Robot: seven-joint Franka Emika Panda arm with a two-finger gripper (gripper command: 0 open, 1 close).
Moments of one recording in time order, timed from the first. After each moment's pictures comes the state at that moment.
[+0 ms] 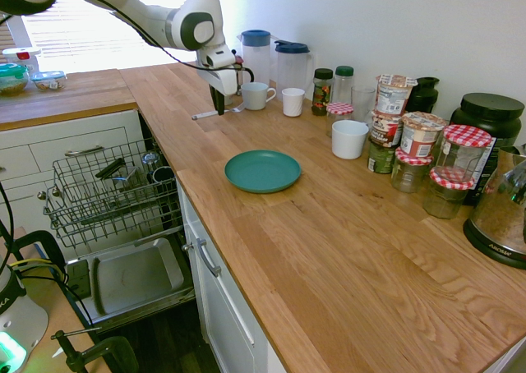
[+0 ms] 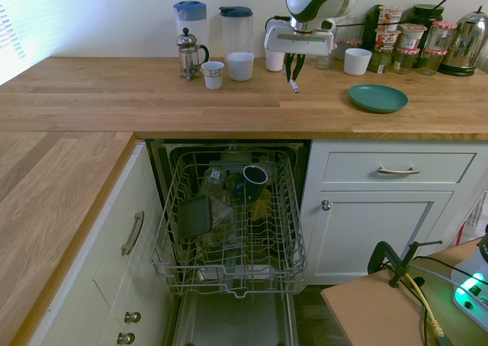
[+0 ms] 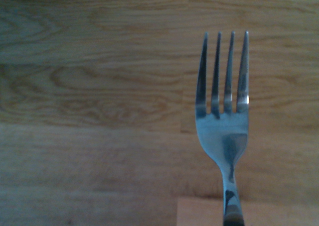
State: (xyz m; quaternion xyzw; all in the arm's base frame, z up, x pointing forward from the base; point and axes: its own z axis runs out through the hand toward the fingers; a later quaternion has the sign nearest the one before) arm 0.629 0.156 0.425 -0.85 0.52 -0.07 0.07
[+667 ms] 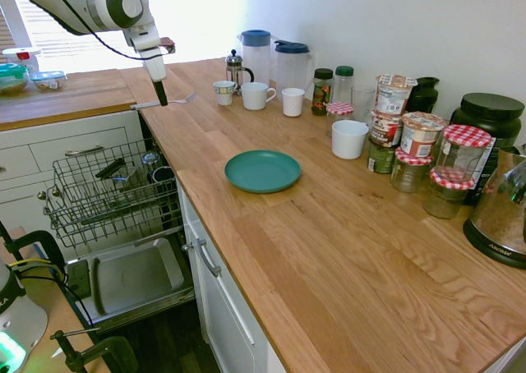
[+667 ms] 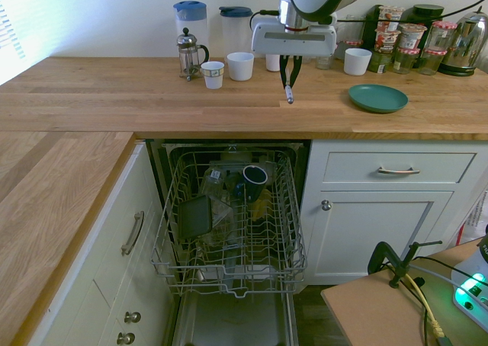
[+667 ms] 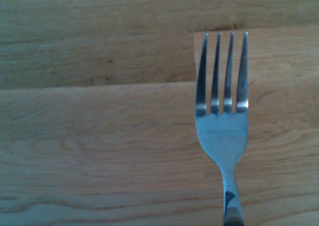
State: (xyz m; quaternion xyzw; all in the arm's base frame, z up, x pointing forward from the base) arm 0.507 0.249 0.443 -0.83 0.54 -0.09 0.04
